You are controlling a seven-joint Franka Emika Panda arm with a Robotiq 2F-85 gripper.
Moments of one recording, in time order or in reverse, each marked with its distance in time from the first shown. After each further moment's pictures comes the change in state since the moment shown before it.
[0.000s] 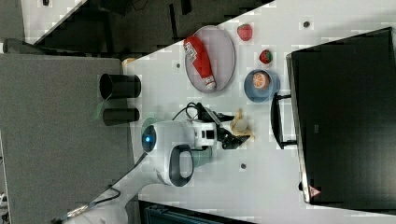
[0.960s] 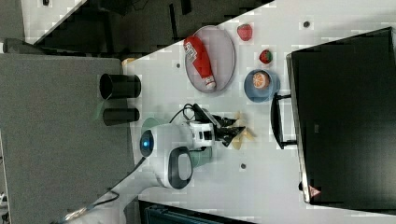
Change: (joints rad) arm 0.008 -0.041 0.004 -0.025 -0.016 0.020 -0.001
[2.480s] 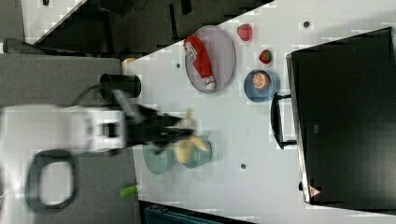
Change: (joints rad) arm 0.013 -0.311 -0.235 0.579 0.011 -1.006 -0.259
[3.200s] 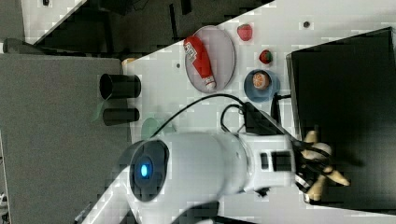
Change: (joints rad) arm -0.099 0.194 -0.366 -0.012 0.004 0.246 -0.542
